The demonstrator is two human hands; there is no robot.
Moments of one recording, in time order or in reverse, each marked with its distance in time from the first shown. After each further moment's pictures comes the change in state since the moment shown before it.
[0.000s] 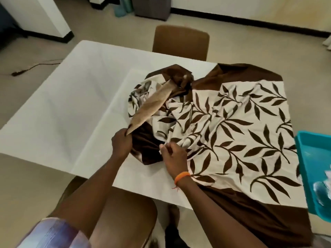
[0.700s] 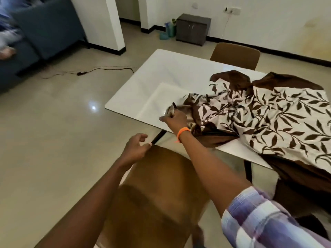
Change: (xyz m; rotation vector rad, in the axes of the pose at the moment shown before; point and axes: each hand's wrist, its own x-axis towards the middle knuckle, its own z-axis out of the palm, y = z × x) left_hand -0.175 -0.277 -0.307 -0.283 -0.241 0.025; right_hand -0.190 -0.206 0.259 0.038 -0.186 -0.121
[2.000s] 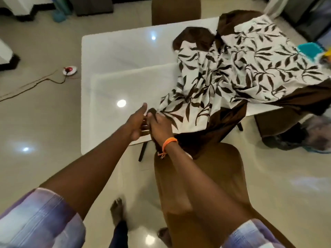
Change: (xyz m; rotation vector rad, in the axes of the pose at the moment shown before) left_hand 0.302 0.026 -0.063 -0.229 -0.701 -0.314; right_hand 0.124 -0.017 0.176 0.104 0.505 0.226
